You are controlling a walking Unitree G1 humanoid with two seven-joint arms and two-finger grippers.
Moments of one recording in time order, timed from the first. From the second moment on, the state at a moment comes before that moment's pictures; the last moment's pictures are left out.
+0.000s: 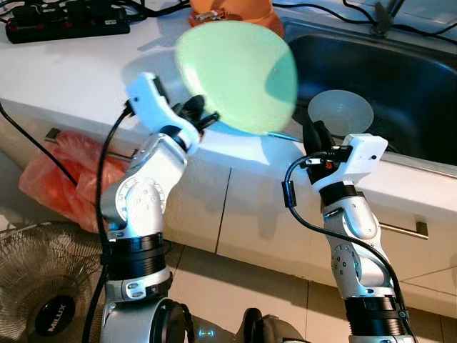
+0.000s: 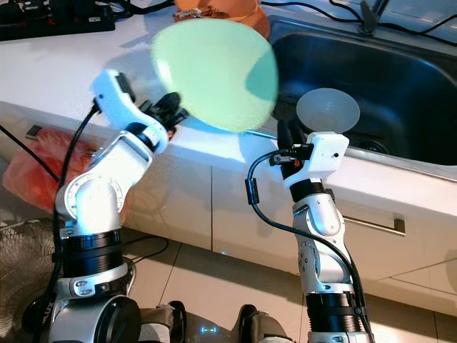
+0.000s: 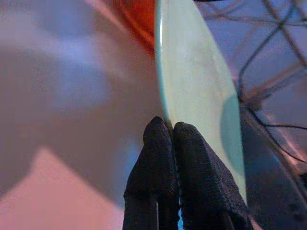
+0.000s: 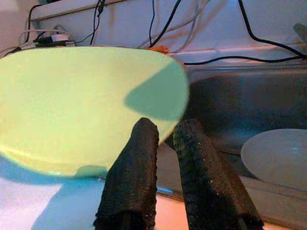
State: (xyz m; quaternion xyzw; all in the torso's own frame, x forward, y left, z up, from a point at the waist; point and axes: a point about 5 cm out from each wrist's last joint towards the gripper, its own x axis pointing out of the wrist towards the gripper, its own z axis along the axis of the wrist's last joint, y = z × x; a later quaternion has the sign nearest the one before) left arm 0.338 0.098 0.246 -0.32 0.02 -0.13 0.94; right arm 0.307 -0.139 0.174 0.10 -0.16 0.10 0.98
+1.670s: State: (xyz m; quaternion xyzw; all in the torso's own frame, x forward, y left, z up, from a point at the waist) left arm 0.331 0.112 0.265 -0.39 -0.13 -0.16 0.90; right arm 0.309 -0.141 0.174 0.10 -0.16 0.10 0.98
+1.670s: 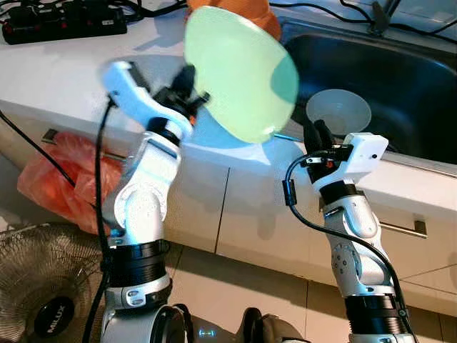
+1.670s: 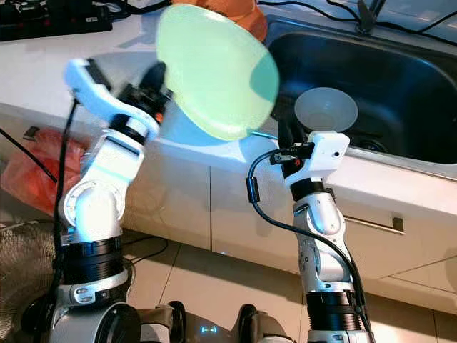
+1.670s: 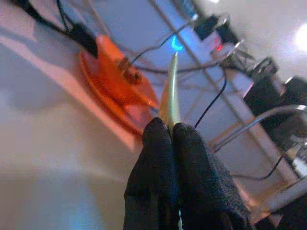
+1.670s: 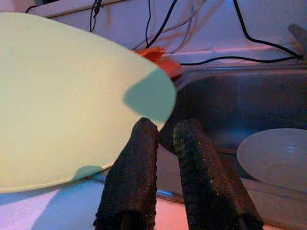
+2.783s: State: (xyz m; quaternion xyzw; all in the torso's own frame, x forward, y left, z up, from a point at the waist) left arm 0.329 0.109 0.255 -0.32 -0.11 -0.17 0.93; right arm 0.309 -0.140 0.172 0.11 -0.16 0.10 0.98
